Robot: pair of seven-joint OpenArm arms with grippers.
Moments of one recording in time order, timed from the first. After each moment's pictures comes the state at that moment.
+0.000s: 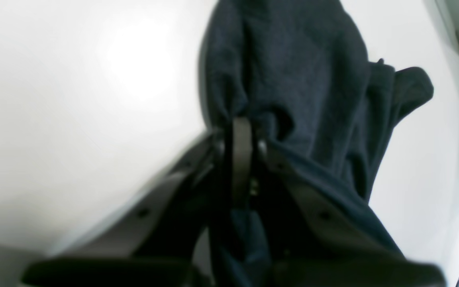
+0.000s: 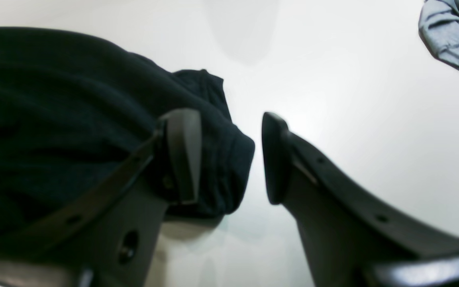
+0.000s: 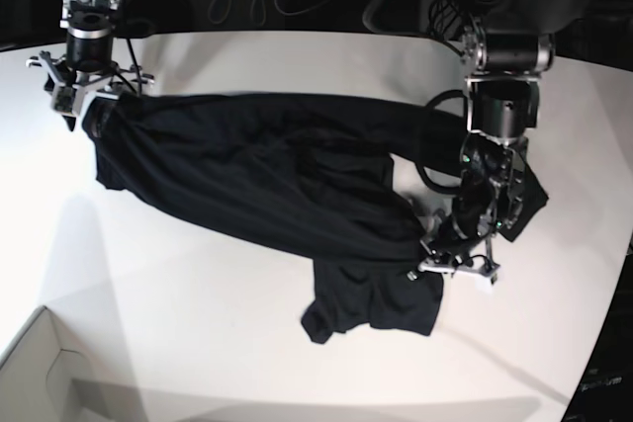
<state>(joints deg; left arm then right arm) -27.5 -7.0 -3.1 41.9 -41.7 -0.6 24.6 -31.2 1.2 21.4 105.5 0.0 0.6 -7.1</state>
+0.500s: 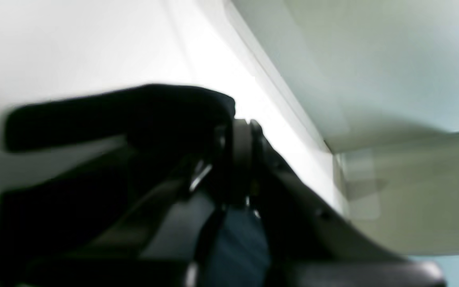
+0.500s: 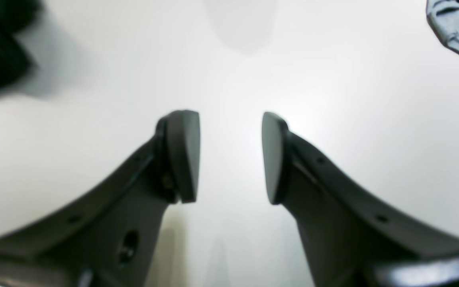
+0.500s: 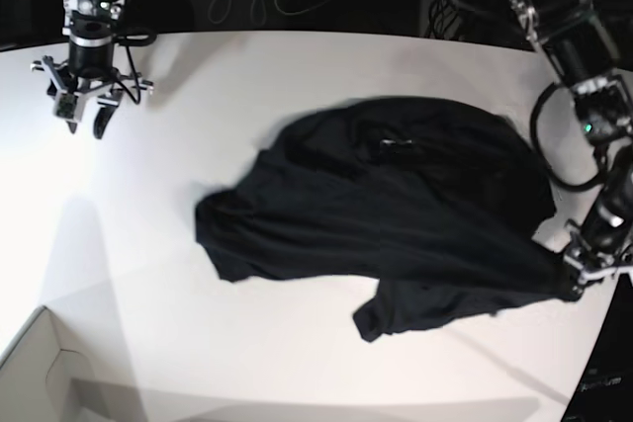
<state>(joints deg) -12.0 -18.4 -29.0 82.1 -58.8 -0.1 45.4 -27.7 1.6 21.4 101.0 0.0 0.4 -6.9</state>
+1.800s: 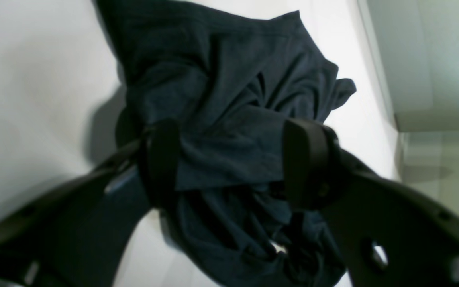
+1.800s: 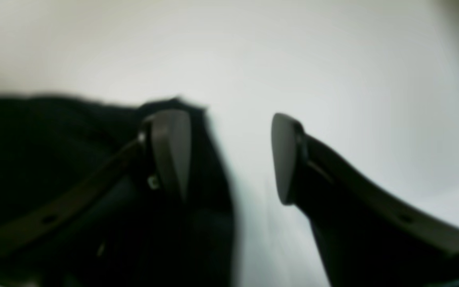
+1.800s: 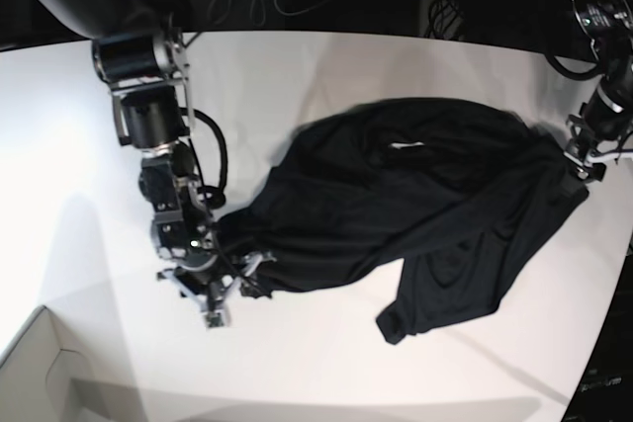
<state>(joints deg) 10.1 -17.3 -36.6 88.8 -62.5 -0.1 46.3 29.7 1.6 -4.9 48.3 0.0 7.6 -24.4</state>
